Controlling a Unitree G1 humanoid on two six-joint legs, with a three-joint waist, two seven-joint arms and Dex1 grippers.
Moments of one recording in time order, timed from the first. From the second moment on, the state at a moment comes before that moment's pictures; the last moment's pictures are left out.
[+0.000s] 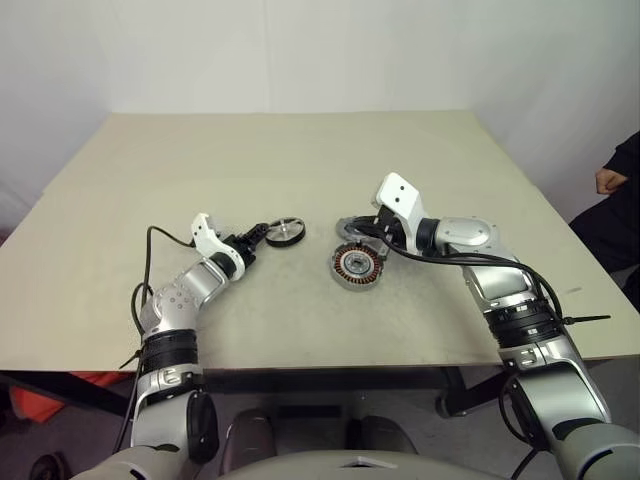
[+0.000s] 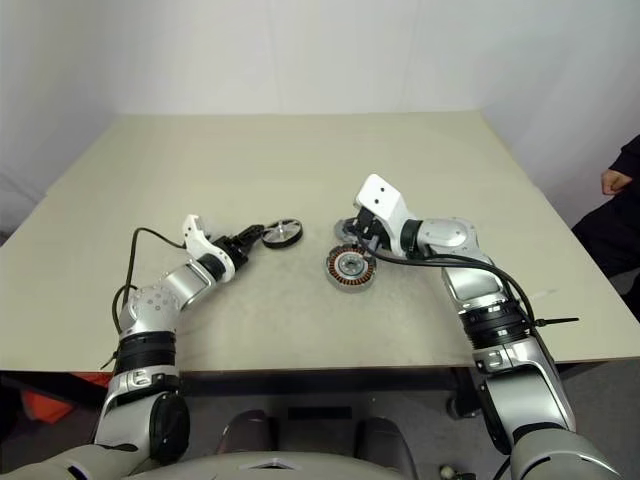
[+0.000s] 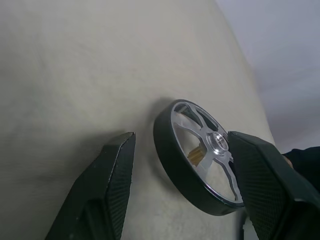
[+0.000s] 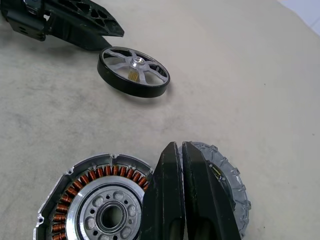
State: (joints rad) left arm -0.48 0.06 0.45 0.30 -0.80 0.84 -0.14; right arm -0.57 -0.49 0.18 0.15 0.05 0.30 0.91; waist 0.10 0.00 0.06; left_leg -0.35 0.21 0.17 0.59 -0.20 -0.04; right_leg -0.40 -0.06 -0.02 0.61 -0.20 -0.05
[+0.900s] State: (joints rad) left arm -0.61 0.02 0.44 0.43 -0.80 0.86 -0.11; right arm -0.60 -0.50 0.17 0.15 0.04 0.30 0.85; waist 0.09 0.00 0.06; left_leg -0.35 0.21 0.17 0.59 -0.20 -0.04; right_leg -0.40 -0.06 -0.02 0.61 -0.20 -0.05
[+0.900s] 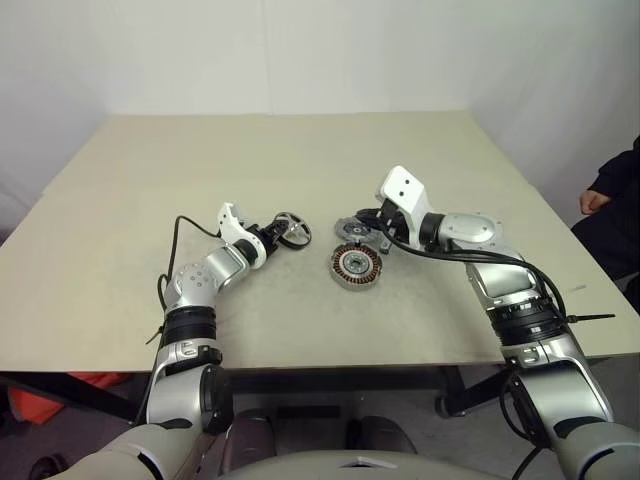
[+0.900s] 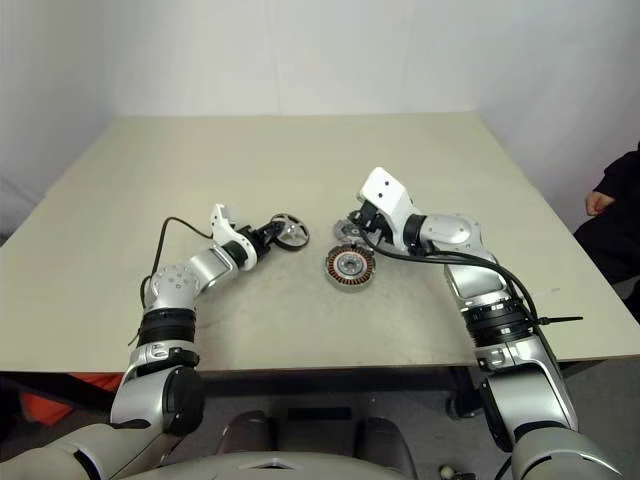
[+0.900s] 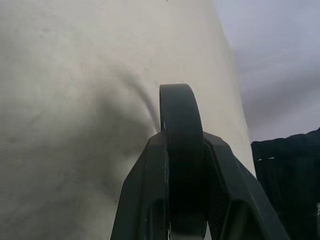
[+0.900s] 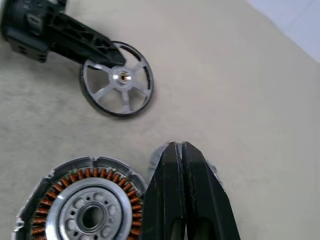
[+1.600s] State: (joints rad) left arm -0.58 0.00 0.57 0.42 -0.97 0.91 -0.14; right arm -0.76 -0.47 0.12 0.57 -0.08 0.27 0.48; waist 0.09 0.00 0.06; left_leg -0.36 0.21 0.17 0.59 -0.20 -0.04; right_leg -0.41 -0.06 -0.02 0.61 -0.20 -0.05
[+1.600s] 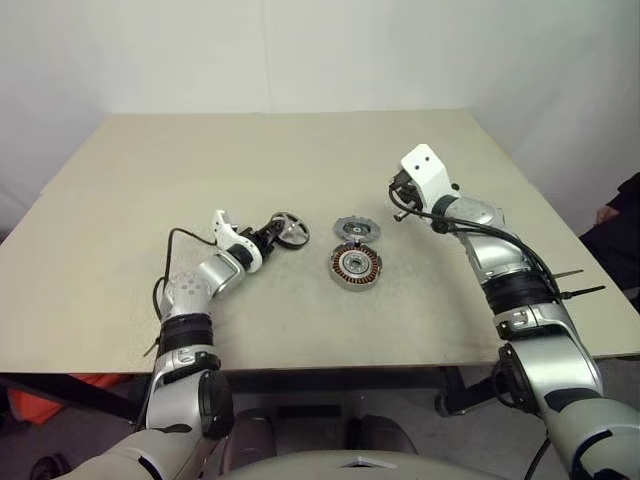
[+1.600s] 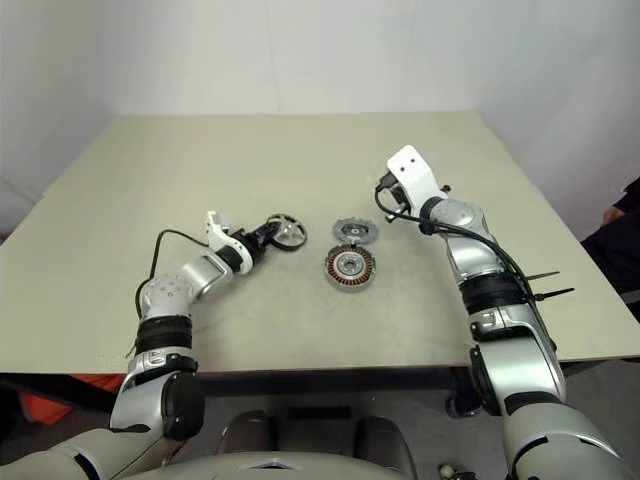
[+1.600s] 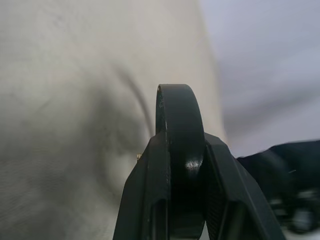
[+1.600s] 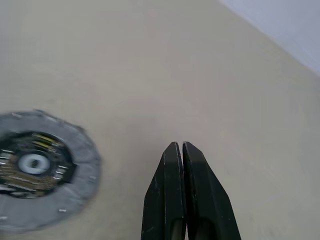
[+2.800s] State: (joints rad) left arm -0.68 -0.05 0.32 0.60 -0.98 1.14 -0.34; right arm -0.69 -0.47 0.11 0.63 -0.11 0.25 0.43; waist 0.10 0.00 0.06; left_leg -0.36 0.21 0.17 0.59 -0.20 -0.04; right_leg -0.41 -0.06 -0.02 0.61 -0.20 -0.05
